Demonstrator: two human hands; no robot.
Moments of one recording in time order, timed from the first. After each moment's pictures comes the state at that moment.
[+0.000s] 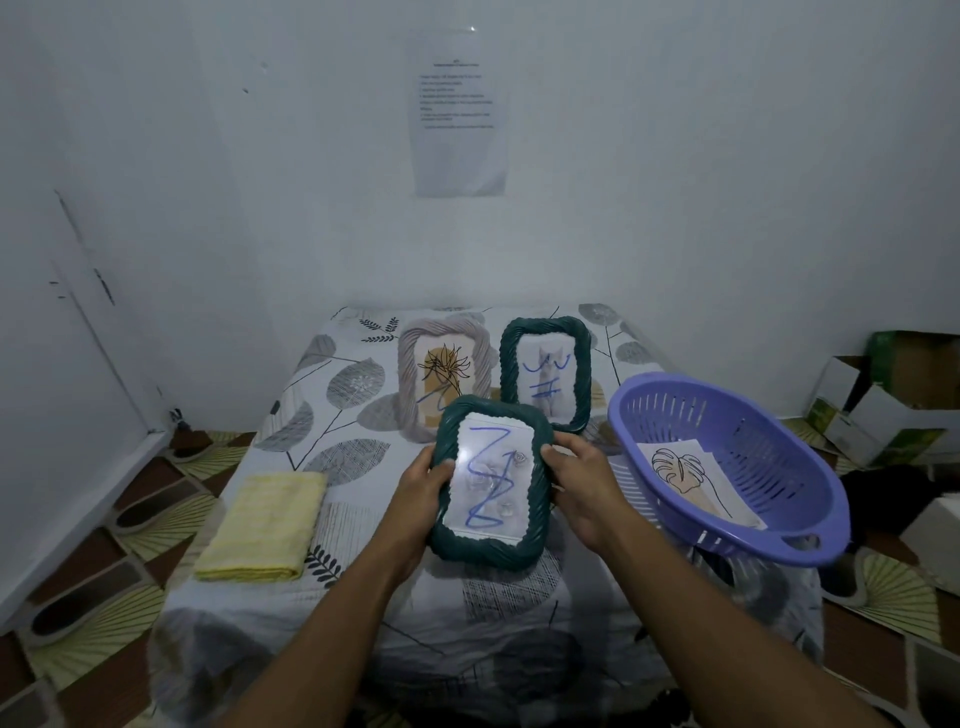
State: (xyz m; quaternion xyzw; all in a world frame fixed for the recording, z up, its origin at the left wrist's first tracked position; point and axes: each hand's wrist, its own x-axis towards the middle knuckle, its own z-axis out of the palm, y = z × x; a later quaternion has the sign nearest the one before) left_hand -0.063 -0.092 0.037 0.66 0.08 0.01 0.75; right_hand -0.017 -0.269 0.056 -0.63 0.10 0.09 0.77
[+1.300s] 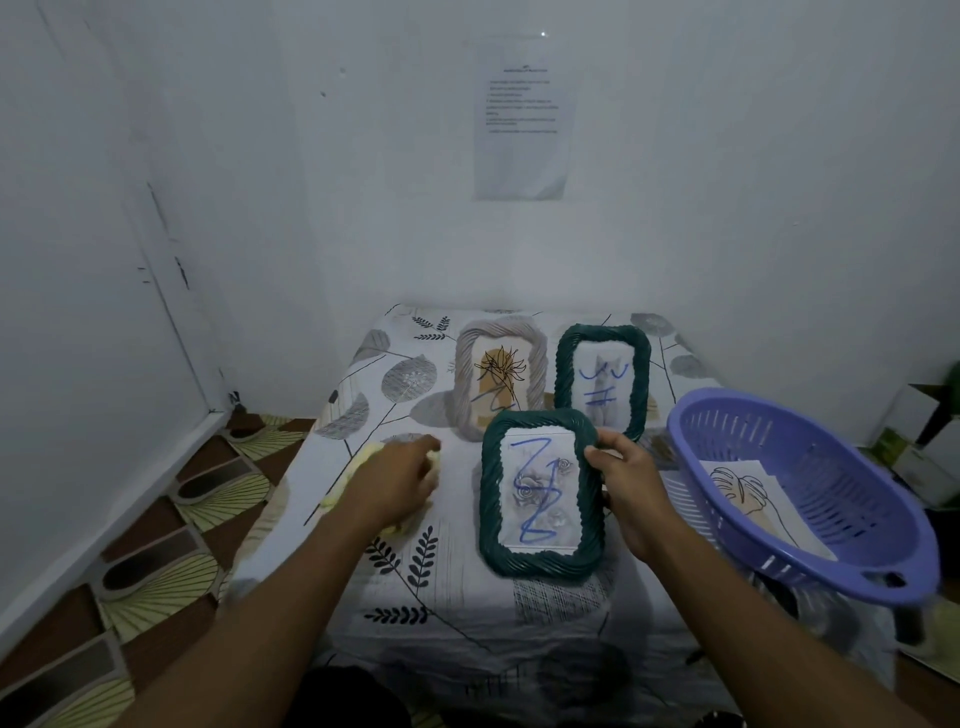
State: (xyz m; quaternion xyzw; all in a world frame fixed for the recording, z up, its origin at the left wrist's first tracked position) left_hand -0.056 0.012 0.041 0.98 0.00 0.09 0.16; right_hand -0.018 -0.257 0.060 -0.71 0.04 0.05 0.70
